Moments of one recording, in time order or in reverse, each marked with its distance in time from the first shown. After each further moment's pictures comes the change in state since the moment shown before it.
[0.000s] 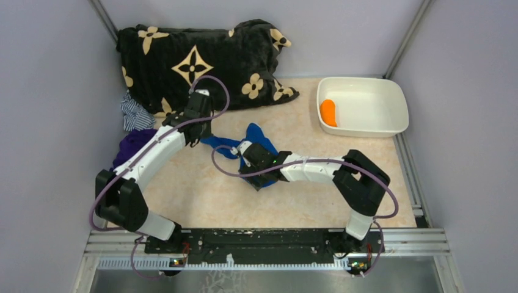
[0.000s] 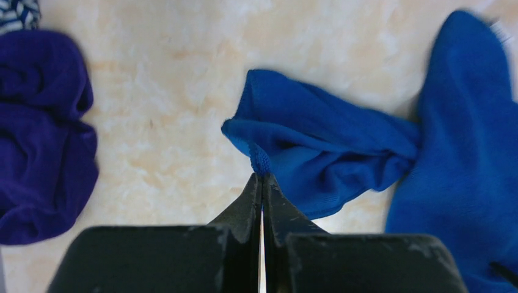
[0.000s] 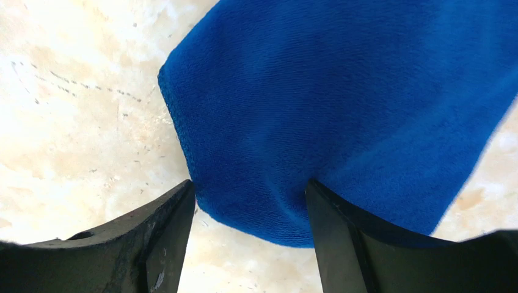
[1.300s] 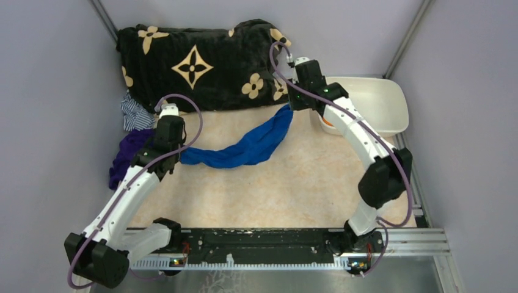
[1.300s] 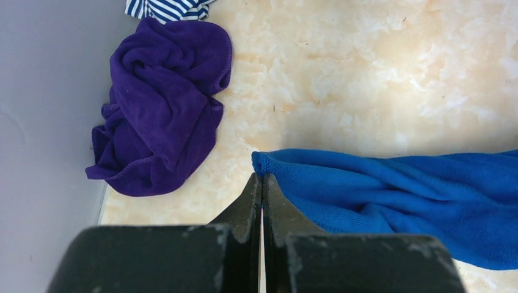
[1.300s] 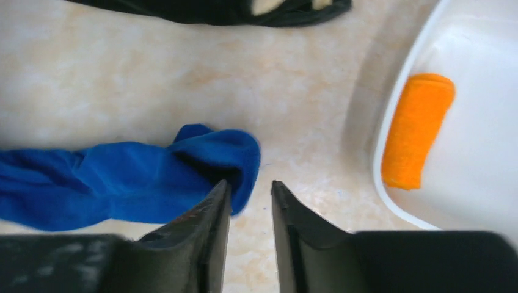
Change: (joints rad) left arm 0.087 -0.475 -0.330 0.036 -0.215 0.116; right arm -0.491 -0.063 0.600 -0.378 -0.060 0.031
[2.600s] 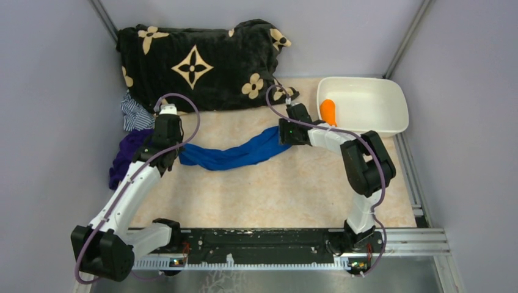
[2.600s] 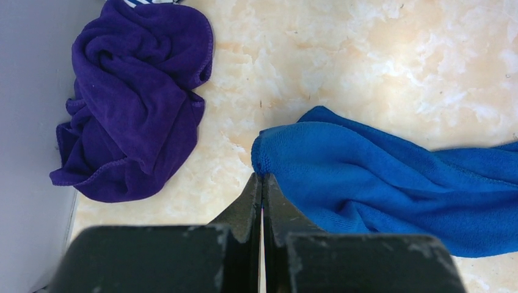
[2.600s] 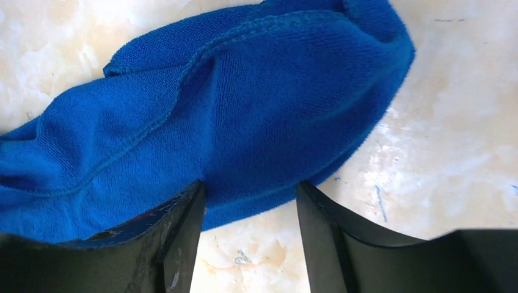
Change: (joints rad) left arm 0.090 0.056 -0.038 0.068 0.128 0.000; right arm -0.010 0.169 -0.513 0.473 -0.045 0.266
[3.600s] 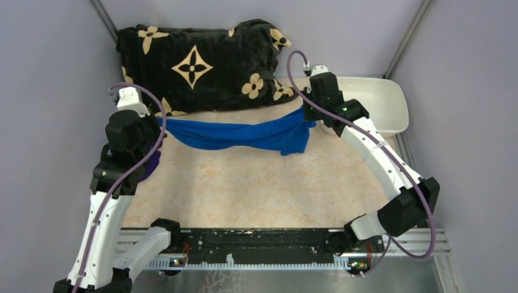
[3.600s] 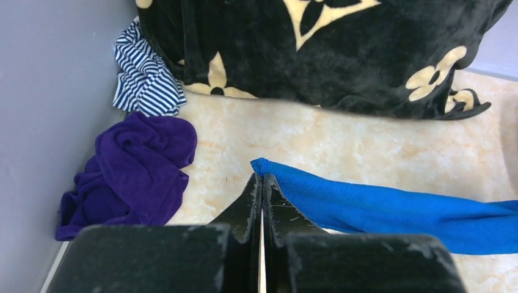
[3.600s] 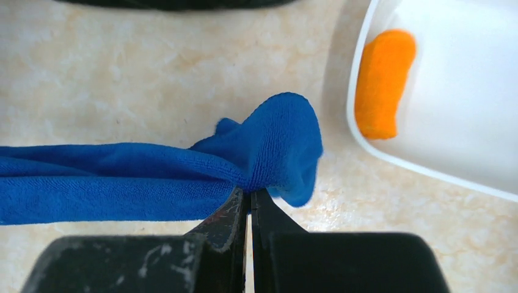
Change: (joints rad) left arm 0.012 -0.226 0.305 -0.118 0.103 -0.024; right arm -0.010 -0.396 0.257 -0.443 0.140 -0.177
